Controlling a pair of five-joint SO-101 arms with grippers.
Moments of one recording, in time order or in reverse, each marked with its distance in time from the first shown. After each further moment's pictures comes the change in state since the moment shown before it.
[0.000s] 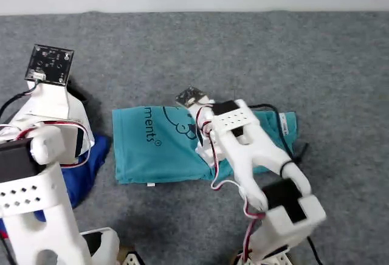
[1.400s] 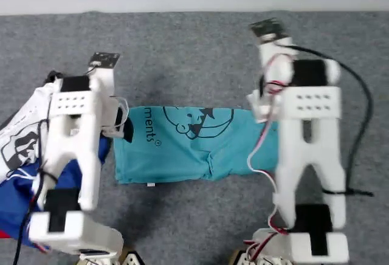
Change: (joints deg) left arm 8.8 43.1 -1.7 -11.3 10.5; right arm 21.9 -17.2 -33.8 33.6 -4.1
